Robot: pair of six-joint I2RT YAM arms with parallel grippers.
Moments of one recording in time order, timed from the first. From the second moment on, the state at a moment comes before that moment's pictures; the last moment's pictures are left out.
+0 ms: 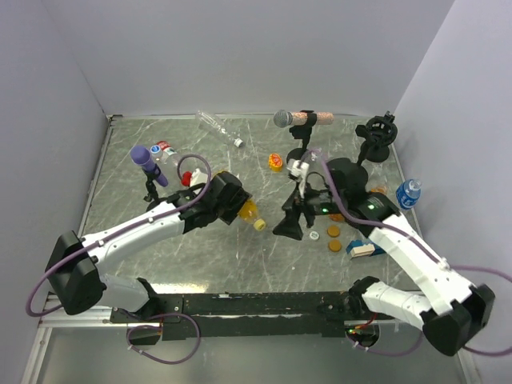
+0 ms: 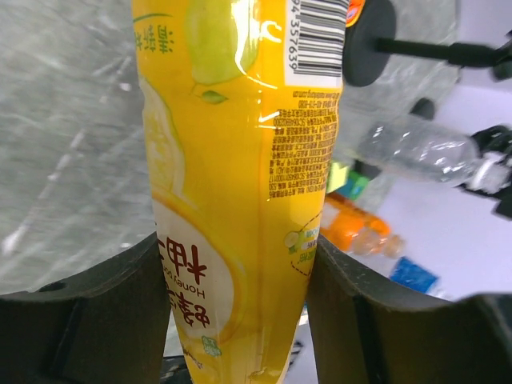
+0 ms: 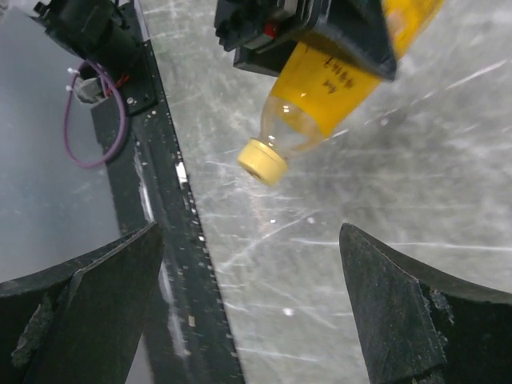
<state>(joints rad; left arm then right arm) -0.86 1.34 1.05 -0.54 -0.35 -1.62 0.54 1.00 1.00 -0.61 -0.73 -0.15</state>
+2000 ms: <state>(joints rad) -0.91 1.00 0.83 -0.19 -0.34 -1.17 0.49 1.17 1.01 -0.69 -0.58 -0.15</state>
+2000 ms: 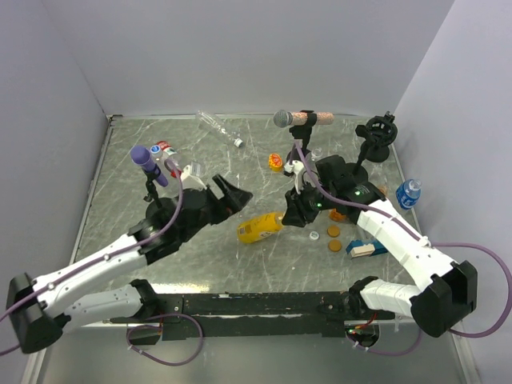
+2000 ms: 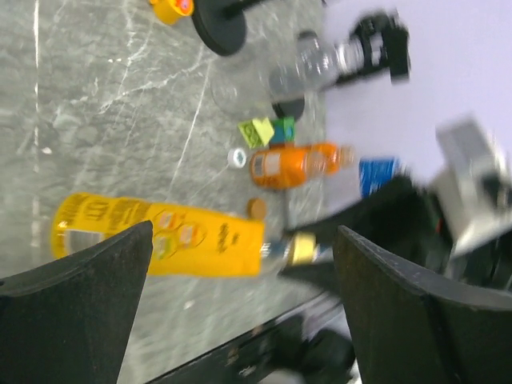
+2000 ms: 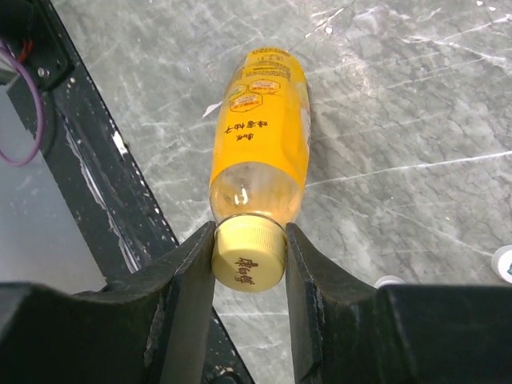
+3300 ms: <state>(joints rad) -1.10 1.32 0.45 0.75 0.15 0.11 0.40 1.10 1.06 -0.82 -0.67 -0.39</state>
